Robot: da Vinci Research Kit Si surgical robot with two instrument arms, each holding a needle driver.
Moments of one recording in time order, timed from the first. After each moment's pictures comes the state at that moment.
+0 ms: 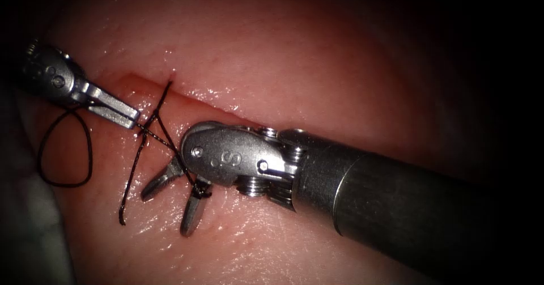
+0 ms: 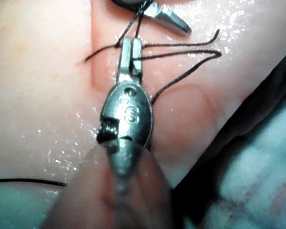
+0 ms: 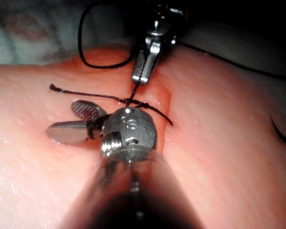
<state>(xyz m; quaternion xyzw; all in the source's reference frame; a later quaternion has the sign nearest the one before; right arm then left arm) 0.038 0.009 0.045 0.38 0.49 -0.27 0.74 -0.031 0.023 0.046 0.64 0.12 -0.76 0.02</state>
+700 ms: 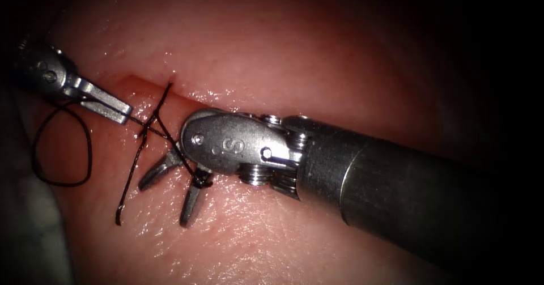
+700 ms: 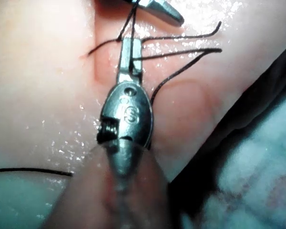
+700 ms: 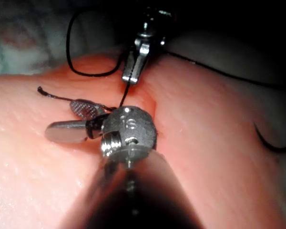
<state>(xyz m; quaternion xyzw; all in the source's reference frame) 0.039 0.012 0.042 0.37 0.51 -0.27 0.73 -0.029 0.024 0.045 0.63 0.11 -0.76 0.02</state>
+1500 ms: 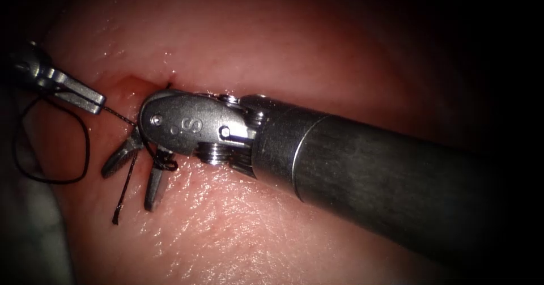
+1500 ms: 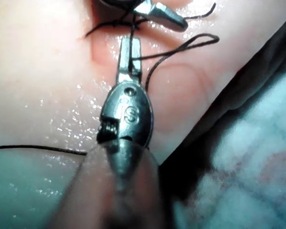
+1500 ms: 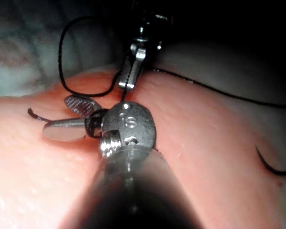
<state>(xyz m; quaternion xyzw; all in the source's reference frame) 0.044 0.012 0.042 0.39 0.52 -0.32 0.69 -0.027 0.024 0.045 0.63 0.11 -0.76 0.01</state>
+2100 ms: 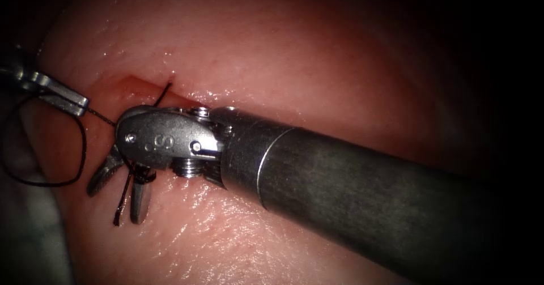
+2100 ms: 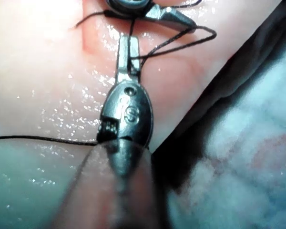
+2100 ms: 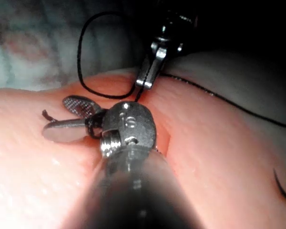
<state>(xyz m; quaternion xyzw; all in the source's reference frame) 0.046 0.009 0.044 0.40 0.46 -0.40 0.69 -0.025 0.023 0.045 0.64 0.10 -0.76 0.02</state>
